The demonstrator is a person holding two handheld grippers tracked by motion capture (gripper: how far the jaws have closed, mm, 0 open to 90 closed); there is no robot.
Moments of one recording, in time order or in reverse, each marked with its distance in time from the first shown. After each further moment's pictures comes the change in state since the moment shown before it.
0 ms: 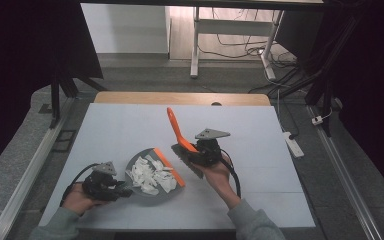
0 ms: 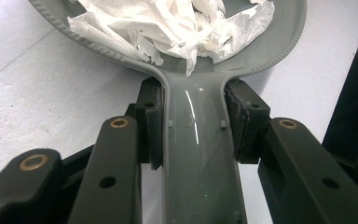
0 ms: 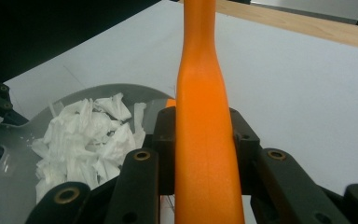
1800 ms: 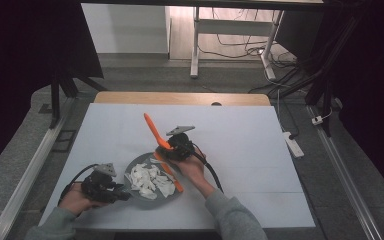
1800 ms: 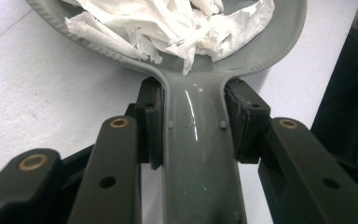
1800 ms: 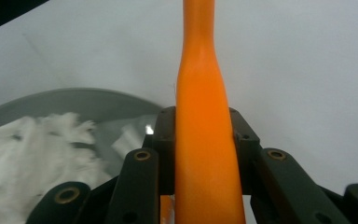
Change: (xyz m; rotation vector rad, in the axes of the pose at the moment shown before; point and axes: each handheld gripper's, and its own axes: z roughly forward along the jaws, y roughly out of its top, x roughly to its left) left arm 0.002 -0.001 -0.002 0.074 -0.048 0.017; right arm 0.020 0.006 0.098 0.174 -0.004 -0.023
